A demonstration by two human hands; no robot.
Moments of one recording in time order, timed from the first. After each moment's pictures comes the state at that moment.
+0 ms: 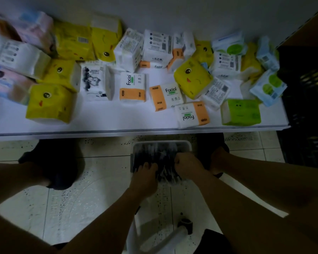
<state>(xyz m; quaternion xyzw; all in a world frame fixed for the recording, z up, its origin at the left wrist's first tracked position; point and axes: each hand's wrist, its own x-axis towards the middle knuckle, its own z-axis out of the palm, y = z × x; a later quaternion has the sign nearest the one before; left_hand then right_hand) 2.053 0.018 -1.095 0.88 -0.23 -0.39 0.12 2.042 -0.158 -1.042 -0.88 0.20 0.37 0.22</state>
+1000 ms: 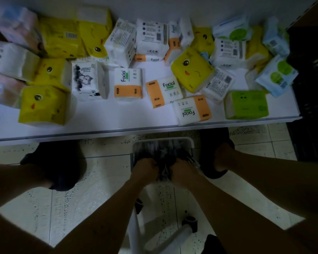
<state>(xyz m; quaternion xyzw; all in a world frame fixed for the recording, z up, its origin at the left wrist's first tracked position) 2.083 0.000 -1.090 0.87 -0.09 -0.44 0.21 2.026 -0.140 -1.086 -0.86 0.14 0.45 0.19</state>
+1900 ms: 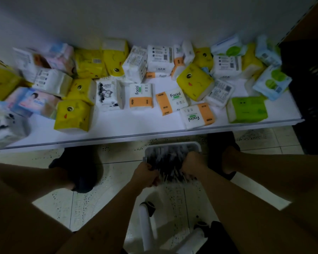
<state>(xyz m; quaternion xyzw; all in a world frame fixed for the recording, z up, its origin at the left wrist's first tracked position) 2.075 0.040 -1.027 0.80 0.07 -0.45 0.38 2.046 -0.143 -1.046 -0.83 0.32 0.36 0.27</state>
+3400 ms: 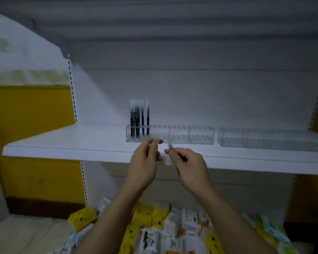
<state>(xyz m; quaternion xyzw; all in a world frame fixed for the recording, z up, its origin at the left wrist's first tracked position) 2.155 0.105 -0.556 0.73 -0.23 0.21 0.61 2.116 -0.023 -0.556 -0.81 -0.07 -0.31 0.49</state>
